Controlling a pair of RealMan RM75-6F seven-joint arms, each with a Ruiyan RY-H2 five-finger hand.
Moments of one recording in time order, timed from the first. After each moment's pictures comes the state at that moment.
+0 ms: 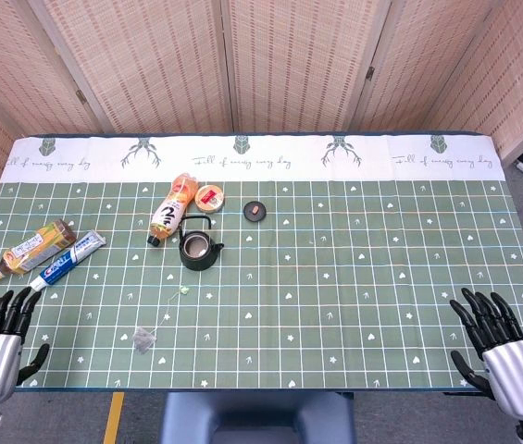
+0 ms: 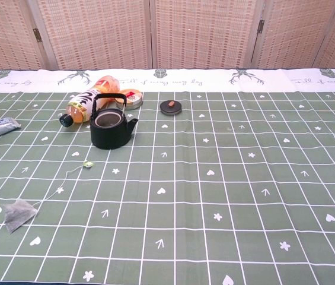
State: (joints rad) left arm -0.02 -1.20 0.01 -1.70 1.60 1.60 0.34; right arm -0.04 -1.13 -0.06 -1.55 -1.86 1.74 -0.05
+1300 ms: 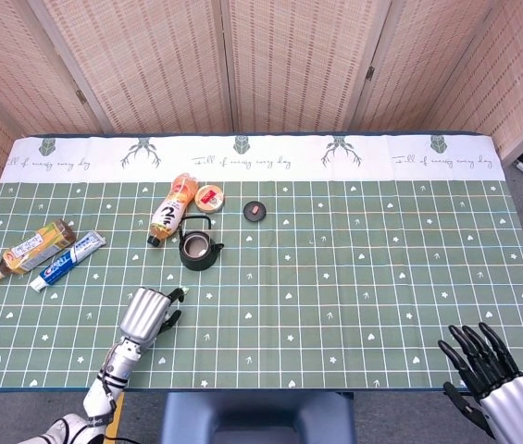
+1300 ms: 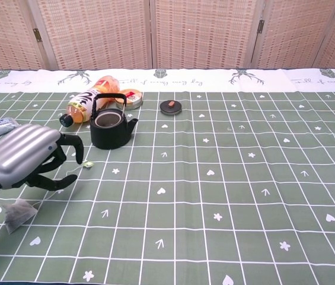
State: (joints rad) left arm -0.41 -1.86 -0.09 -1.03 1.65 1.32 0.17; right arm -0.09 -1.19 -0.11 -1.37 -2.07 1.95 -0.03
